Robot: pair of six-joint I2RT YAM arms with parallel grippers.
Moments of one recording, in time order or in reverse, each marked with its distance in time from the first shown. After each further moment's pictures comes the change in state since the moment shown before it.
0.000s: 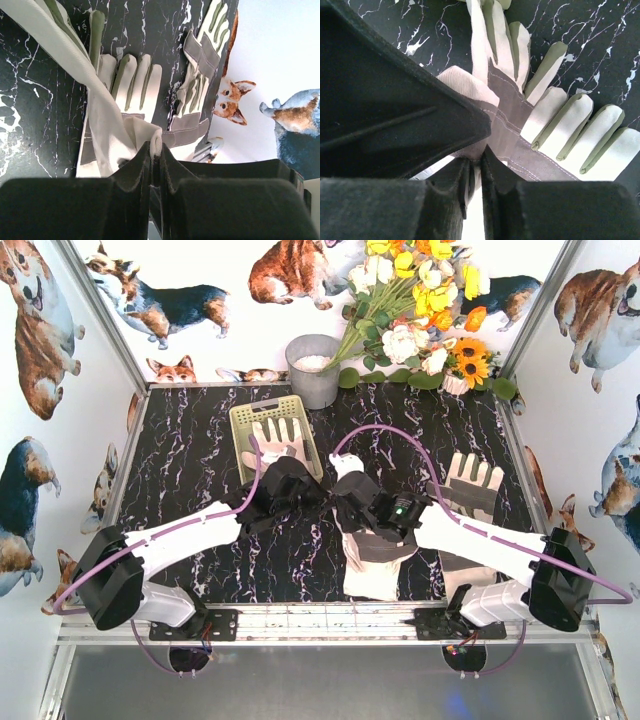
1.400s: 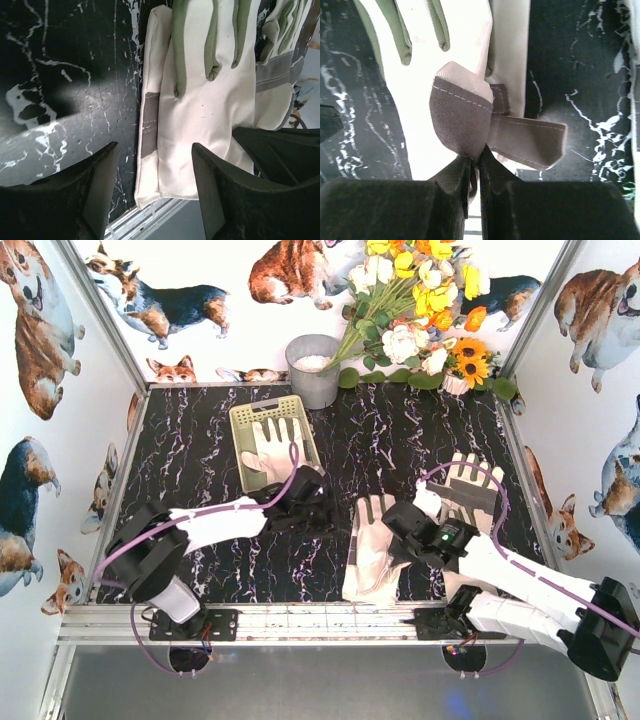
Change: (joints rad) left arm -0.005 0.199 0.005 -0.038 0.196 0.294; right arm -0.113 -0.361 -0.323 -0.302 0.077 0.619
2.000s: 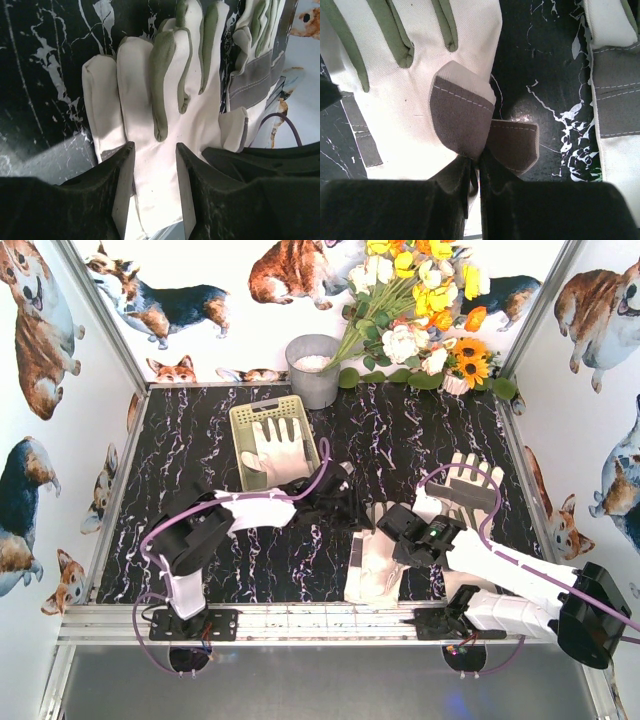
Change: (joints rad) left arm -0.031 0.273 0.168 0.175 0.103 0.025; right arm 0.000 0.107 -0.006 -0.095 0.056 0.035
